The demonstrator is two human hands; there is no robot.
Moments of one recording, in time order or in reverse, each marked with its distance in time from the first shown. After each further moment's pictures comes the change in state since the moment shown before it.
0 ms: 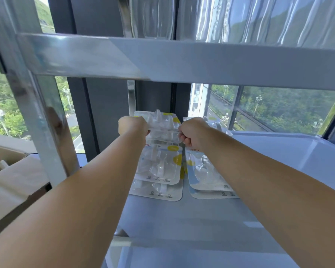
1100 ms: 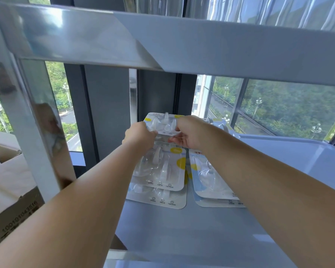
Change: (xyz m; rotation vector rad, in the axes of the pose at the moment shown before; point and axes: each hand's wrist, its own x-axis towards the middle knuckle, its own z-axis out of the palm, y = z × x) left_hand 0.021 -0.030 0.003 0.724 -0.148 0.237; right_hand 0.008 -0.013 0.016 0.005 -0.120 0.032
